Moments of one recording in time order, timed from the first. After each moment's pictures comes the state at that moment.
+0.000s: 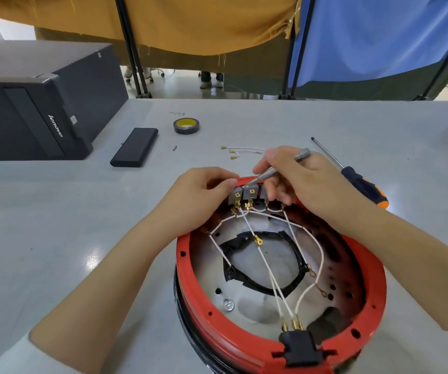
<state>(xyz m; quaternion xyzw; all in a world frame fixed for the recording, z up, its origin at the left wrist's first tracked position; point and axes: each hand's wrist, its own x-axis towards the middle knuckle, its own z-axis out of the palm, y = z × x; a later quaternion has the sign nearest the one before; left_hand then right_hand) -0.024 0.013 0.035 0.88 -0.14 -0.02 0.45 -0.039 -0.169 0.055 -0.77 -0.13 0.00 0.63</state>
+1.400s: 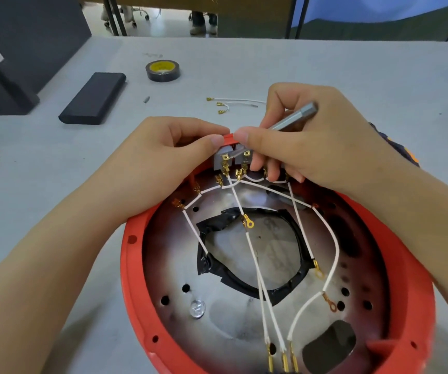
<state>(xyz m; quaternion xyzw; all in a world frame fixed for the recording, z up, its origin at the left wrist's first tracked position) -0.014 0.011 0.031 0.86 -0.15 -0.03 0.49 -0.026 -0.177 0.049 -0.84 -0.16 -0.03 0.52</state>
